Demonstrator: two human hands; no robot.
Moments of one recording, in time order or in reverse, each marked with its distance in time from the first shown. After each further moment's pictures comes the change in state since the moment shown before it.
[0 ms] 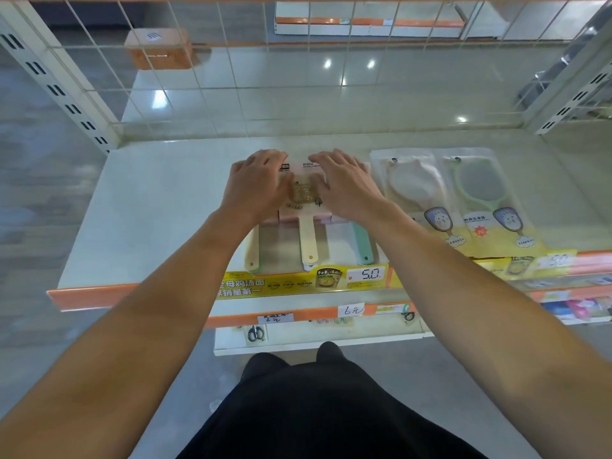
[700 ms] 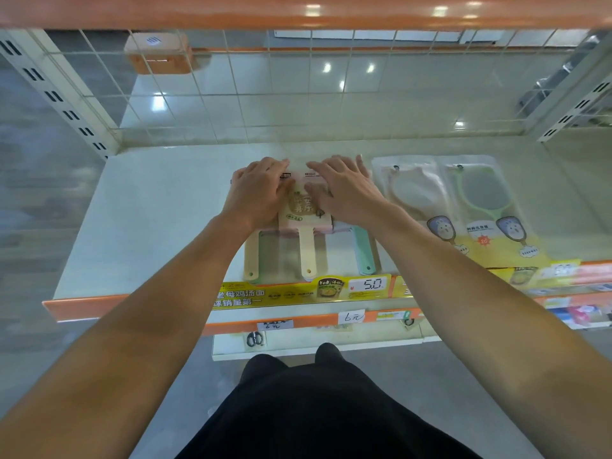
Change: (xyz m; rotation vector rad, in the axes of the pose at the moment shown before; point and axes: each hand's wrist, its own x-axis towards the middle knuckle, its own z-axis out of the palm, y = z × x) left_hand 0.010 -0.010 0.010 -0.038 -0.045 -0.003; right_hand 0.013 0.015 0.005 -0.051 -0.086 -0.042
